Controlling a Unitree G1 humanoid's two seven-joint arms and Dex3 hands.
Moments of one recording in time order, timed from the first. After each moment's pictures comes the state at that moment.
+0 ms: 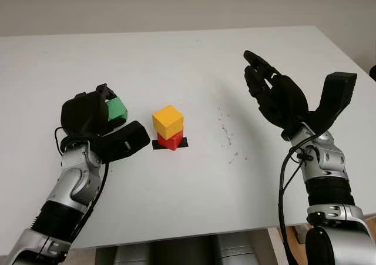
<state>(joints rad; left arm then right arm) -0.40 0.47 -0.21 0.09 0.81 0.46 0.07 -0.60 -0.28 -0.23 0.44 0.33 0.25 0.38</state>
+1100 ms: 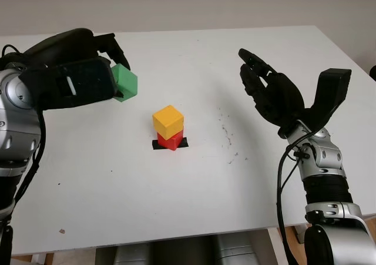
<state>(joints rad) -0.68 0.73 -0.02 -0.20 0.44 0.46 -0.61 -0.62 -0.28 -0.19 0.42 0.31 0.25 0.39</state>
